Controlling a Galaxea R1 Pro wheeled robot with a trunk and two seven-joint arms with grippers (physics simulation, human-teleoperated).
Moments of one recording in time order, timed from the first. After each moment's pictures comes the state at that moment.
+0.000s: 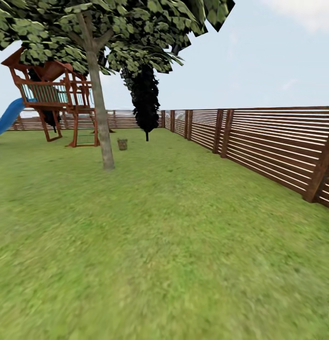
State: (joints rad) left arm 0.05 0.06 0.00 -0.02 0.00 0.00 0.00; right arm -0.07 -0.07 0.00 0.06 0.00 0.00 0.00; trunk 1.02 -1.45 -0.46
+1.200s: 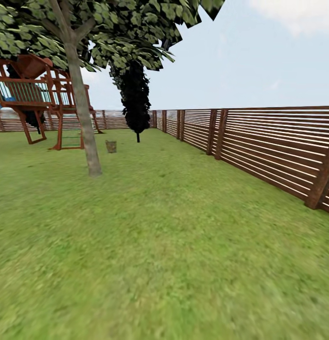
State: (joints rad) left arm 0.05 0.06 0.00 -0.02 0.00 0.00 0.00; right arm -0.07 -0.07 0.00 0.06 0.00 0.00 0.00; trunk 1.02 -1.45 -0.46
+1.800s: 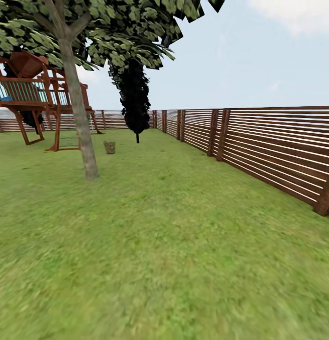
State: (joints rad) left arm 0.05 0.06 0.00 -0.02 0.00 0.00 0.00; right arm -0.07 -0.07 0.00 0.06 0.00 0.00 0.00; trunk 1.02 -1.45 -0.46
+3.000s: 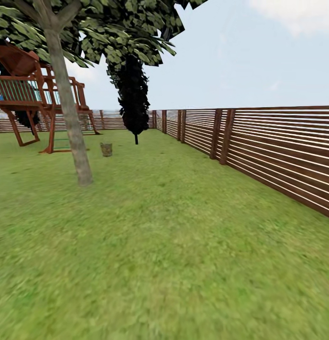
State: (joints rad) left arm 0.05 0.06 0.00 -0.02 0.00 0.00 0.00; right arm -0.07 -0.07 0.00 0.06 0.00 0.00 0.00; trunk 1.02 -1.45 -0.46
